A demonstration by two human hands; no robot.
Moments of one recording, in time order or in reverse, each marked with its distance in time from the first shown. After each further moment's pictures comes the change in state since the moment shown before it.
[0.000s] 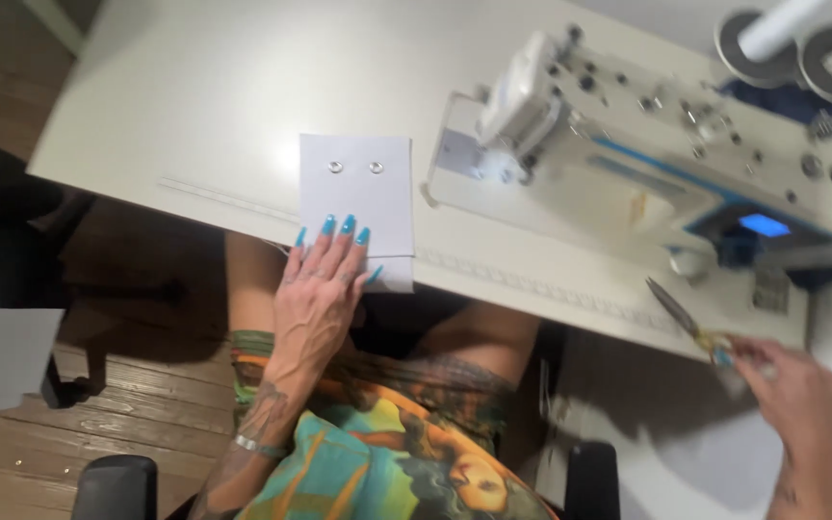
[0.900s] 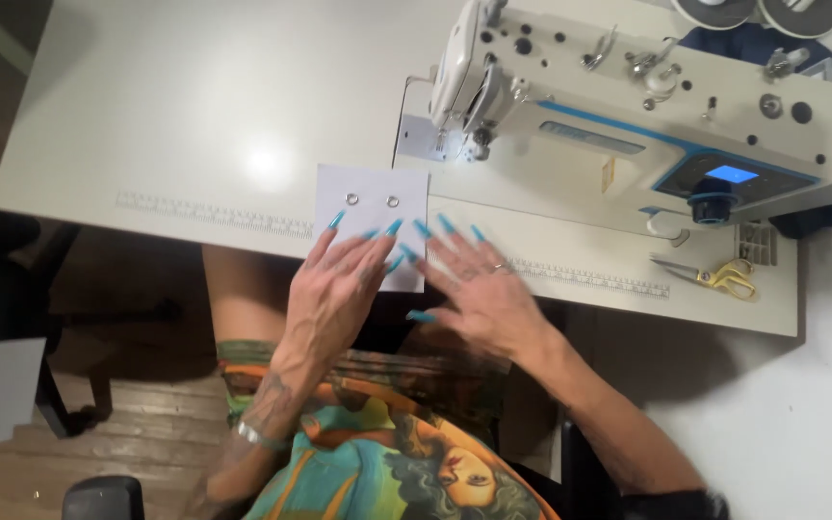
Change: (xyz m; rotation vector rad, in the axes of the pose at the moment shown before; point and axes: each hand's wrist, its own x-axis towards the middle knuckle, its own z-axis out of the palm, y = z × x) left_hand 0.027 0.032 0.015 -0.244 0.149 0.192; right_hand 0.032 -0.301 -0.023 0.376 0.176 -0.787
